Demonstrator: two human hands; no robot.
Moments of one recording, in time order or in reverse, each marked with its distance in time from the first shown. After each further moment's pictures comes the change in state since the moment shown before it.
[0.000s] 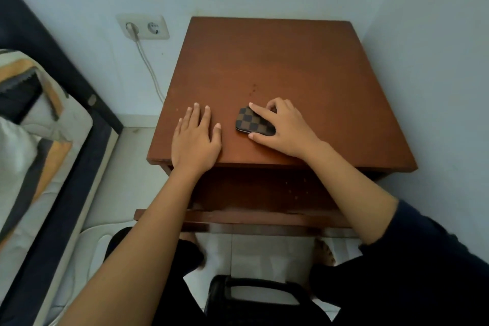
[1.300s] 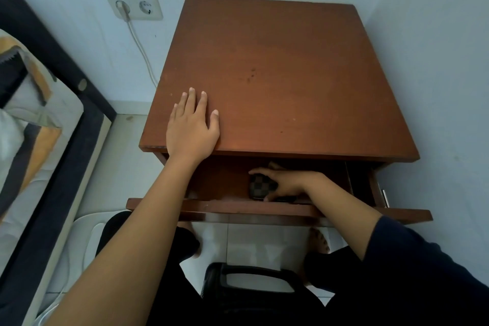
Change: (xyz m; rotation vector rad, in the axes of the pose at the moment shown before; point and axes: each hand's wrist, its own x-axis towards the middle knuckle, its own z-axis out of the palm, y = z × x) left_hand 0.000 0.000 0.003 0.015 0.007 0.003; right_hand -0.060 0.016 0.076 0.253 -0.918 0.254
